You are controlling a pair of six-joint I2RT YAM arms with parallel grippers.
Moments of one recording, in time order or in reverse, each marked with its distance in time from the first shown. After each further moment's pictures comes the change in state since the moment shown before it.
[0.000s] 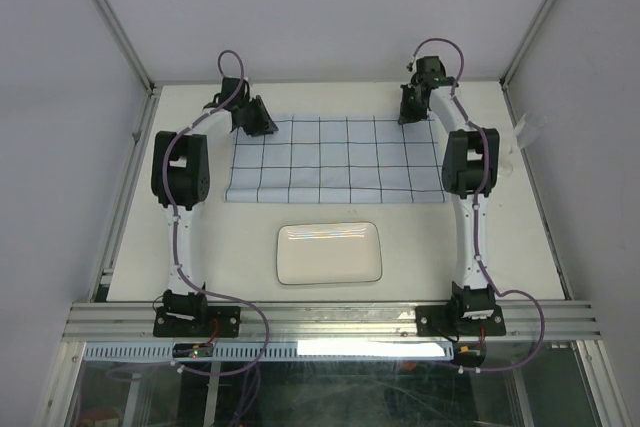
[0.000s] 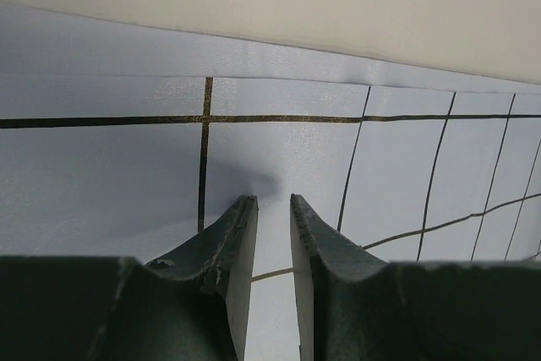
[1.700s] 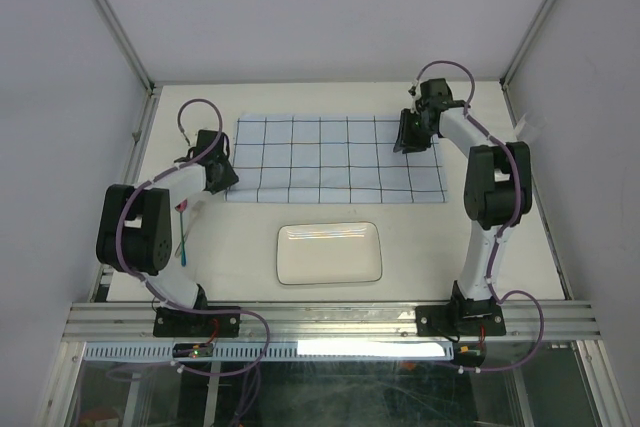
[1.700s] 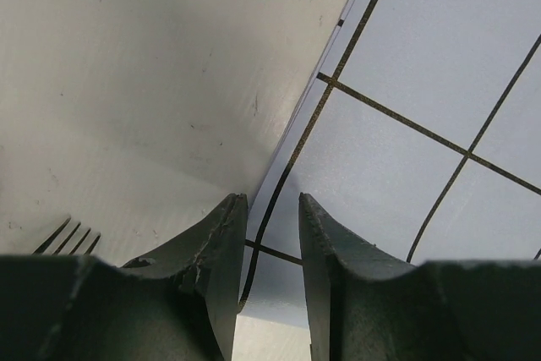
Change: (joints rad) left arm 0.015 -0.669 -0.853 0.037 -0.503 -0.060; right arm 0.039 -0.514 -0.715 0.143 -0.092 0.058
